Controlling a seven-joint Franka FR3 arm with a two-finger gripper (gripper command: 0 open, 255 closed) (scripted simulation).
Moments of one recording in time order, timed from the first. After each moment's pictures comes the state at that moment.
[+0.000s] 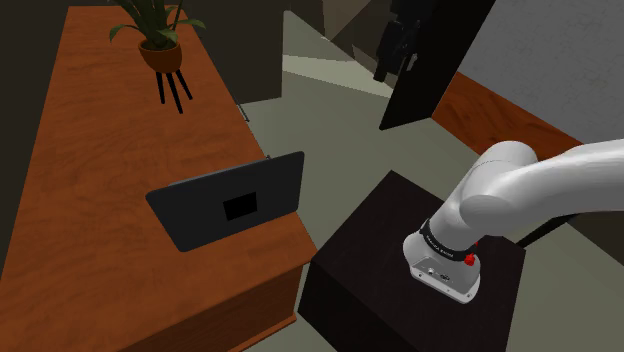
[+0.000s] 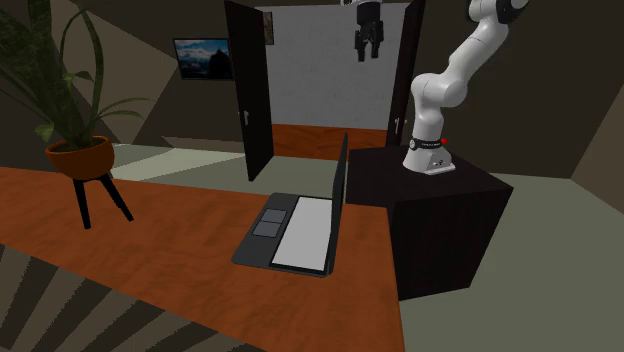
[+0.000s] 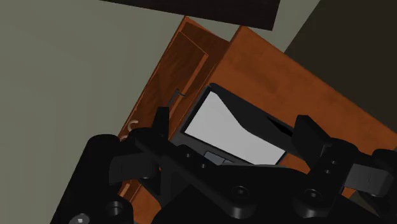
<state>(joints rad) 0.00 -0.76 -0.06 -2.31 0.12 1.52 -0.14</state>
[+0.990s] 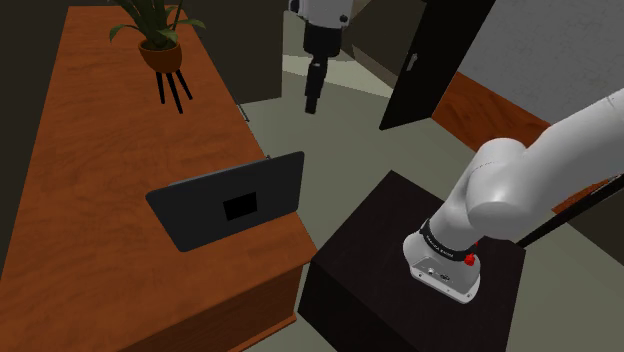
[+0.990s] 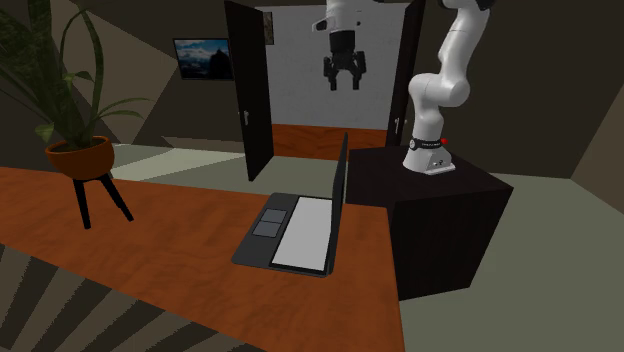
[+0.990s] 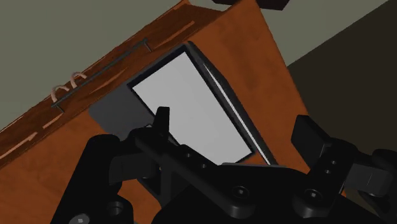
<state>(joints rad) 0.17 -0.37 0.01 -2.23 0.15 1.81 -0.40</state>
